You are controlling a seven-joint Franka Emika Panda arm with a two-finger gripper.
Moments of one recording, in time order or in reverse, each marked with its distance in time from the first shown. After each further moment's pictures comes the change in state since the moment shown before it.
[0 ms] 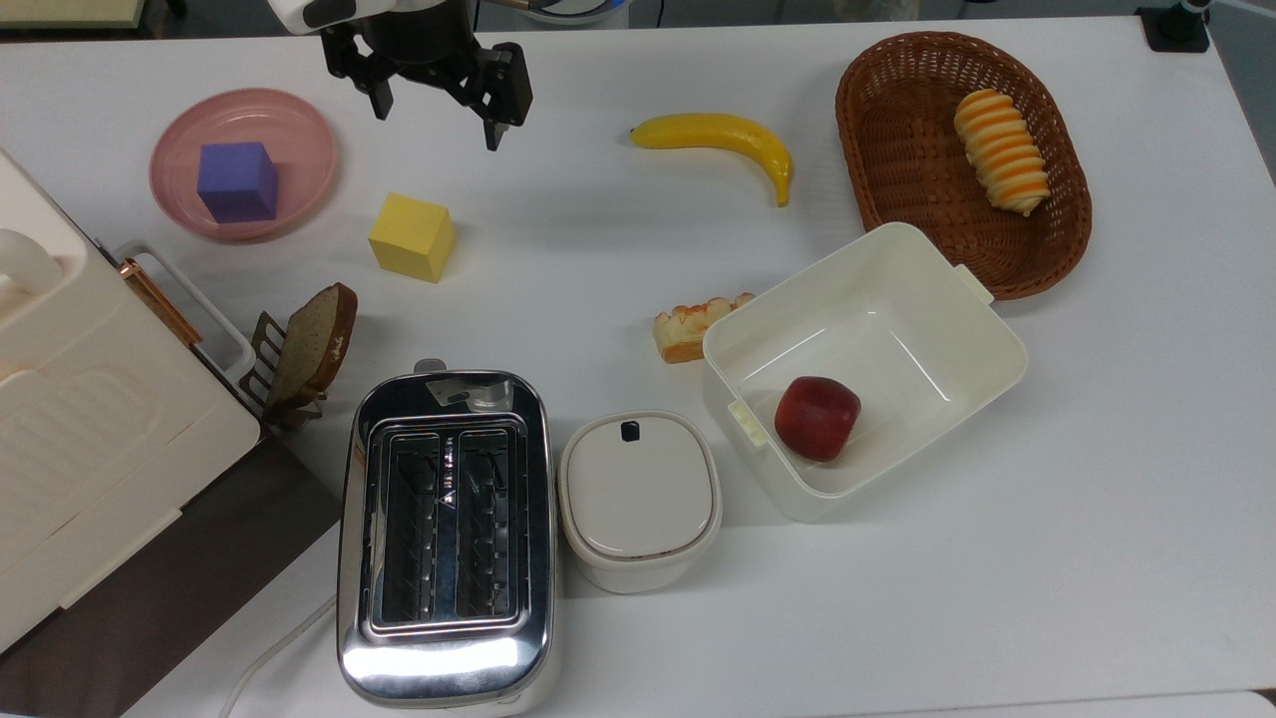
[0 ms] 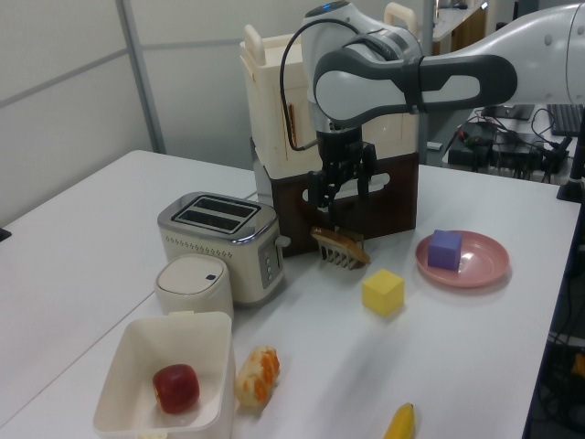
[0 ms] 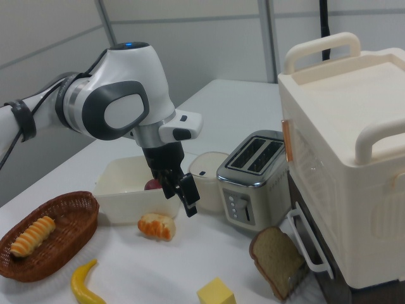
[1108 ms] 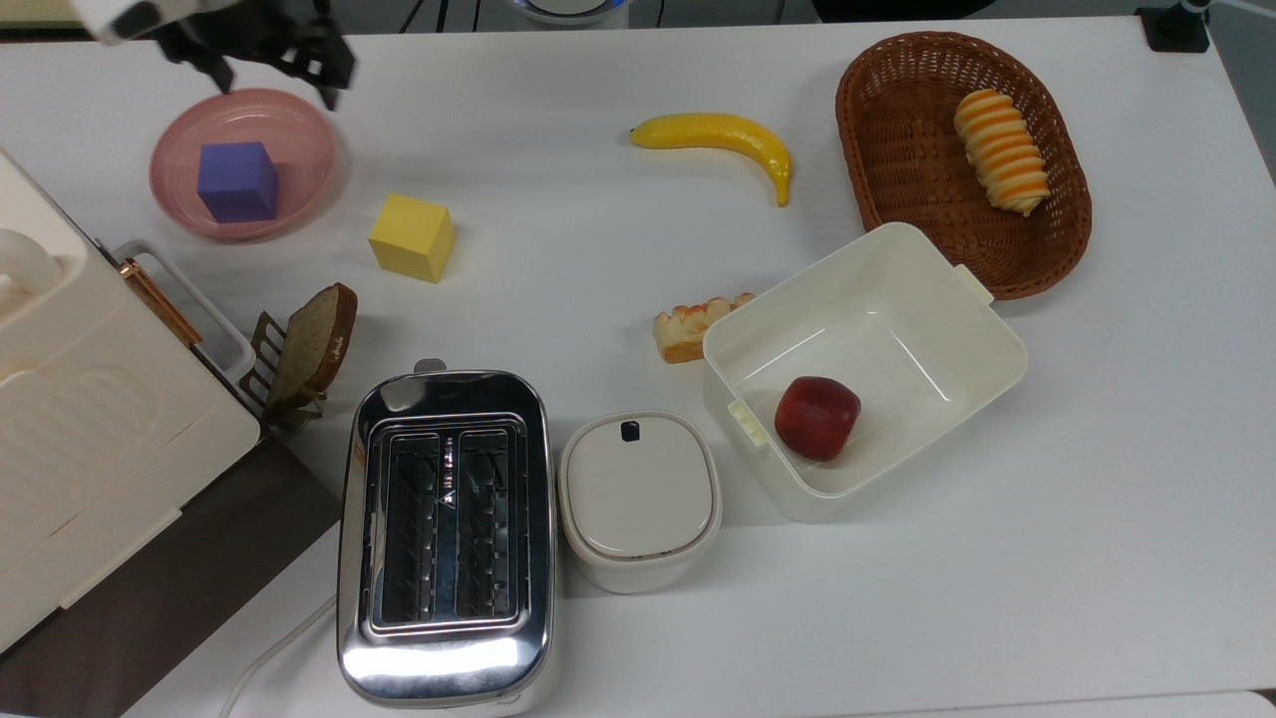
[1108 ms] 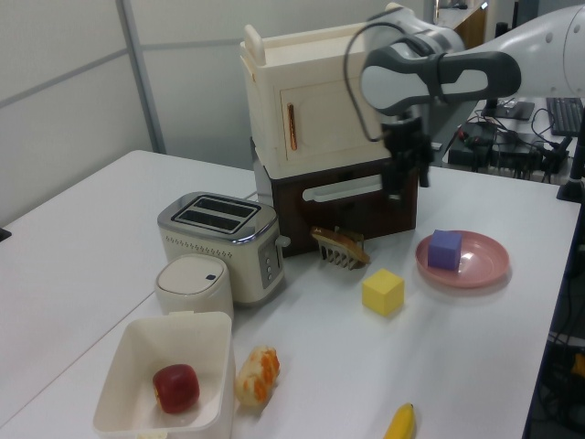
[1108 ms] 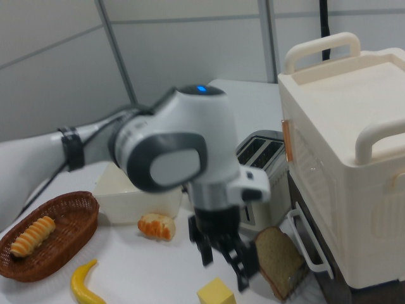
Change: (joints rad) arm -0.013 0.026 -0.295 -0.070 0.004 -0.033 -0.441
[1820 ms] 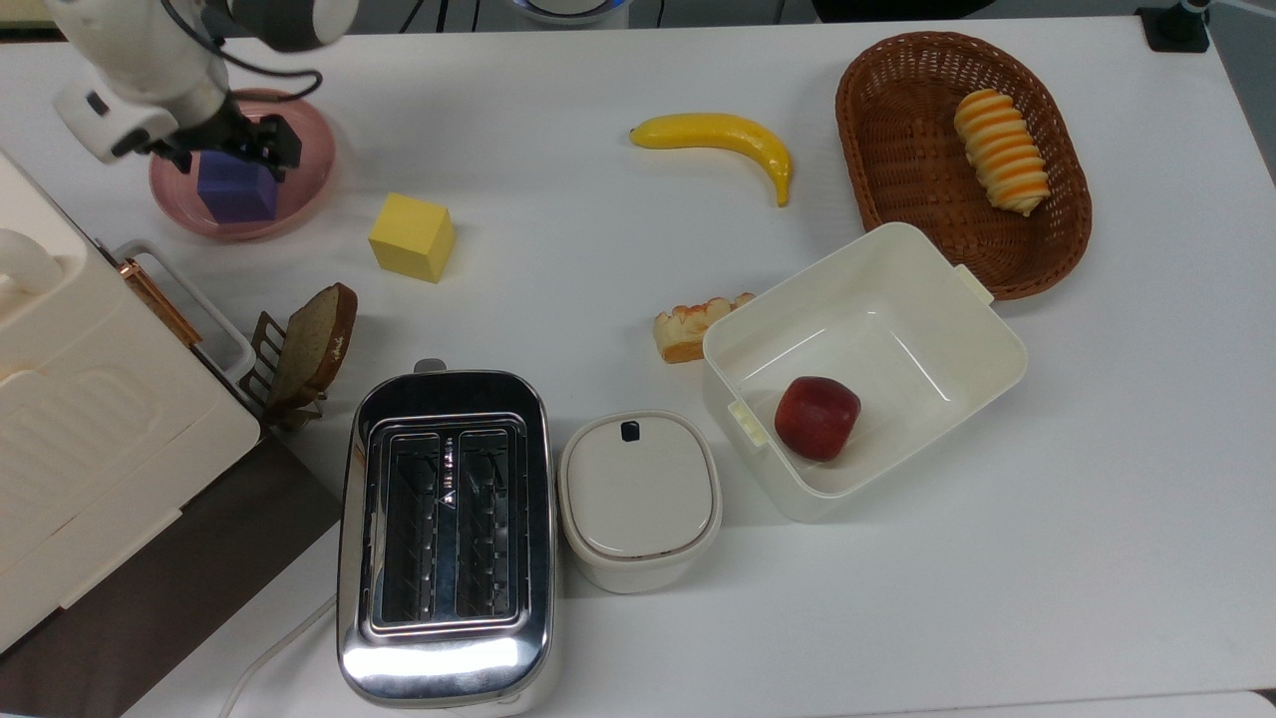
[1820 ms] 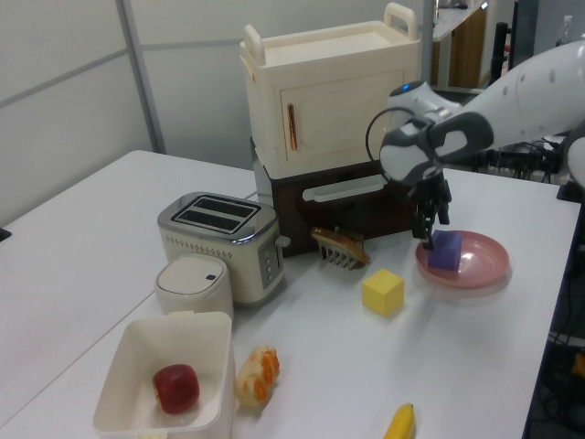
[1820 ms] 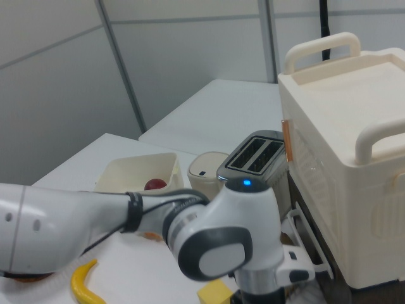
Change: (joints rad) arm -0.001 0.175 -0.126 -0.185 -0.010 0.362 -0.214
